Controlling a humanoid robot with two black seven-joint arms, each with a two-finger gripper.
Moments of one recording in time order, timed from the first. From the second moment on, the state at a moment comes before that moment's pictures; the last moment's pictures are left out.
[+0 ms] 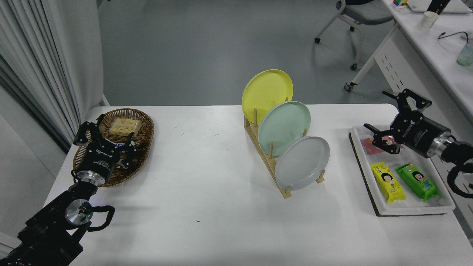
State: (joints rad) left arm -0.46 0.30 -1.06 -0.55 0.23 -0.56 -0.49; right arm 0.97 -0.75 0.02 0.81 0.37 0.50 0.14
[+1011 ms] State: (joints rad) left arm -0.46 0.30 -1.06 -0.55 0.23 -0.56 -0.49; right arm 1.09 -0.78 -0.11 0.86 0.36 0.50 0.04
